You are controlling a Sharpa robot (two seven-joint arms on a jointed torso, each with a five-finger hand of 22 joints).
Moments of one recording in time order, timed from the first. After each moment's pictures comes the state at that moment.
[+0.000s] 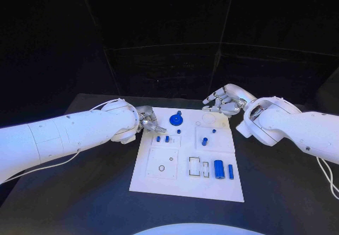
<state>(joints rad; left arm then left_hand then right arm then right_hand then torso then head) 1.30 -0.64 -0.17 1.31 -1.04 -0.07 -0.42 1.12 -0.10 0.11 0.26 0.17 0.98 0.06 0.57 0.38 1.26 -0.02 0.92 0.71 1.46 -0.08 1.56 1.31 0.08 1.42 0.03 1.22 1.25 1.28 -0.84 -0.08 1.52 -1.00 -0.40 -0.04 1.48 0.02 -0.18 0.24 0.31 0.99 0.13 0.12 0.07 1.23 0.05 0.89 0.94 1.46 -0.02 1.19 1.09 0.12 1.20 0.09 1.21 0.91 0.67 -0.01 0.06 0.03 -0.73</state>
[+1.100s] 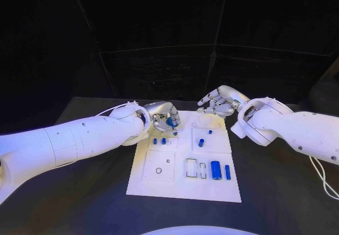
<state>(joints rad) 1.28 -0.52 -0.18 1.21 -1.24 -0.24 0.09 1.46 -0.16 0.27 0.11 0.18 0.91 0.15 0.28 0.18 0.97 0.09 0.34 0.20 1.44 0.01 1.26 1.12 0.16 1.31 0.11 0.84 0.95 1.28 -0.83 -0.08 1.52 -1.00 -0.40 -0.04 1.48 0.02 -0.18 0.24 0.31 0.99 0.13 0.12 0.07 1.23 0.05 0.89 0.94 1.46 -0.02 1.19 1.09 0.12 1.20 0.09 1.21 0.91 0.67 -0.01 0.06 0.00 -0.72</state>
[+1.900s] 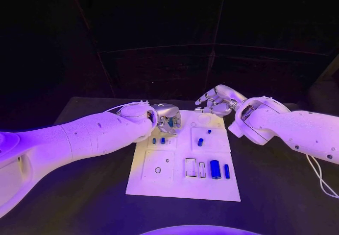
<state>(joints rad) 1.28 -0.42 -0.18 1.11 -1.42 -0.14 0.04 1.44 -0.16 0.29 0.09 0.18 0.97 0.14 0.23 0.14 1.03 0.09 0.28 0.12 1.46 0.00 1.32 1.16 0.13 1.39 0.10 1.01 1.10 1.28 -0.82 -0.08 1.51 -1.01 -0.40 -0.04 1.48 0.02 -0.18 0.24 0.31 0.99 0.13 0.12 0.07 1.23 0.05 0.89 0.94 1.46 -0.02 1.19 1.09 0.12 1.20 0.09 1.21 0.91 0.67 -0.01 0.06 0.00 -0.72</state>
